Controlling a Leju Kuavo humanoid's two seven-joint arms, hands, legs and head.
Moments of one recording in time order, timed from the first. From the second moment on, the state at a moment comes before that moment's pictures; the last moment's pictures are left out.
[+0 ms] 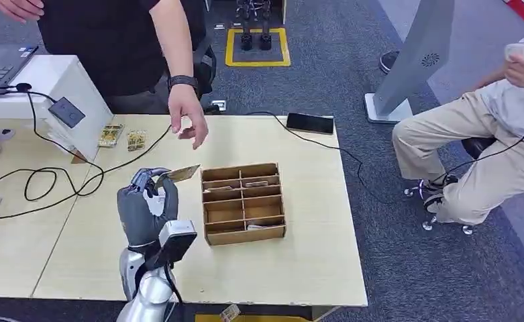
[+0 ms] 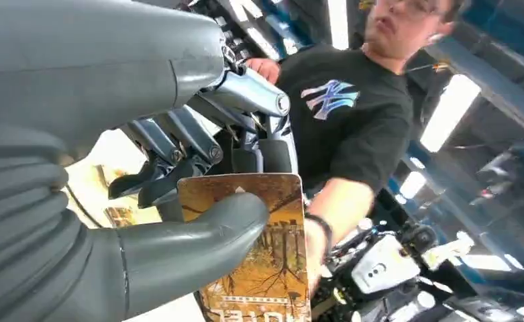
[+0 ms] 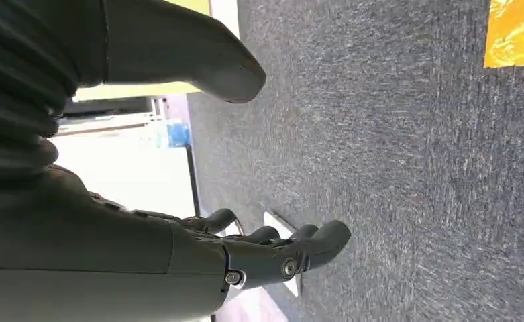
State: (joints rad) left arm -0.16 -0.24 -0.20 -1.40 -0.67 0.70 -0.50; right arm -0.06 0.13 -1.17 -0.23 1.55 -0.24 0.13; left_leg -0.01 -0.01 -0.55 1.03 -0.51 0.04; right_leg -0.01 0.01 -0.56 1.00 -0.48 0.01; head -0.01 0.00
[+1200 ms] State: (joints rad) left arm -0.55 -0.21 -0.18 -0.94 -0.50 0.70 -0.32; right arm -0.07 0.12 -1.11 -0.23 1.56 -0.25 0.15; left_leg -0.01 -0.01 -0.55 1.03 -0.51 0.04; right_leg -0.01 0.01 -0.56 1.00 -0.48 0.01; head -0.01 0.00
